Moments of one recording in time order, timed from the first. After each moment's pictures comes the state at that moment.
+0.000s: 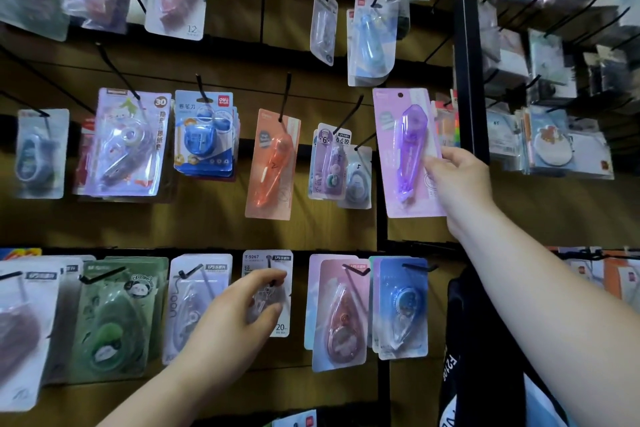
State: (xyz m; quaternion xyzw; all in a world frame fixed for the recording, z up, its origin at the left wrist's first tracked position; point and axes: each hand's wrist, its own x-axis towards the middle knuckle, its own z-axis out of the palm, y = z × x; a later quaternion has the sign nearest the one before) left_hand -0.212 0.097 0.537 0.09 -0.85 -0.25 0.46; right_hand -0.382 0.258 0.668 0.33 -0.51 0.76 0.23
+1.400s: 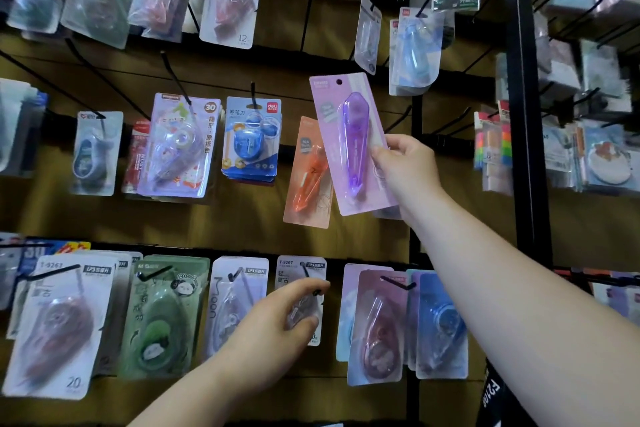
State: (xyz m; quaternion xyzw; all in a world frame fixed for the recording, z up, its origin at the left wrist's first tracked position) left_hand -0.207 0.078 0.539 0.04 -0.86 -0.30 0.42; right_hand -0.314 0.182 0.687 0.43 -0.55 0.70 0.15
